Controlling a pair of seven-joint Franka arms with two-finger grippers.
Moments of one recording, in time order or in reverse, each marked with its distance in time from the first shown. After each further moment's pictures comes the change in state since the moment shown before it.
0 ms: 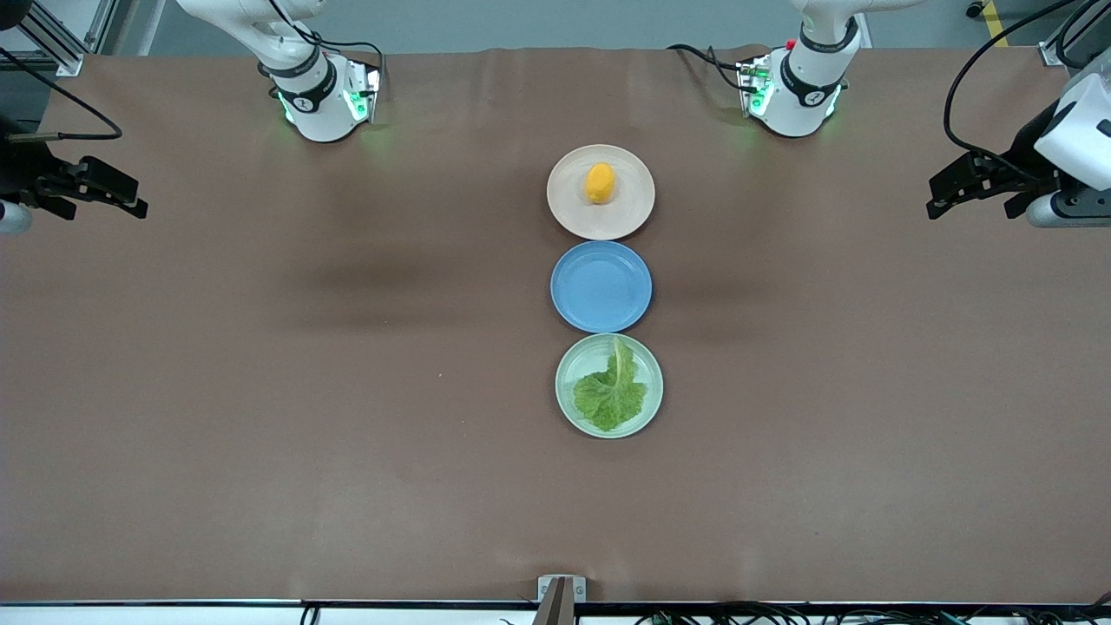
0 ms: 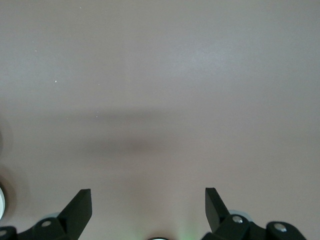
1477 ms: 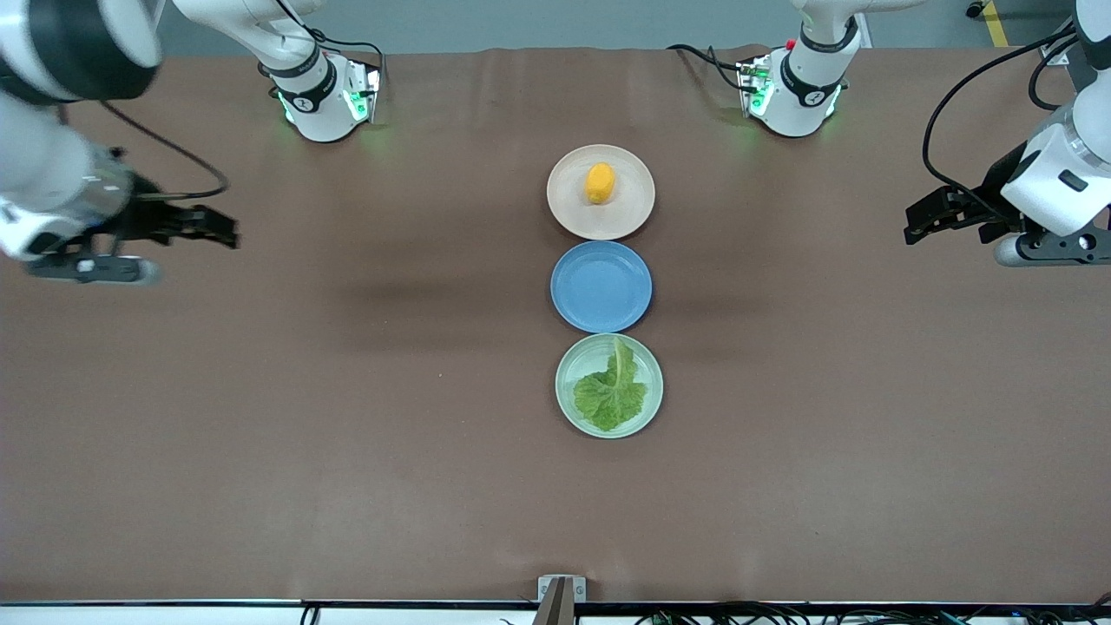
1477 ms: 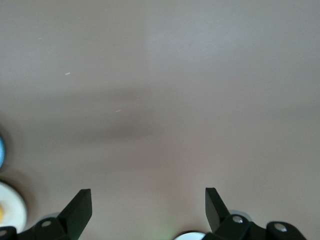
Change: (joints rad) left arm -0.028 0.084 -0.004 0.031 0.000 0.015 -0.049; right arm 0.216 0.111 0.022 -0.009 0.015 0.022 0.310
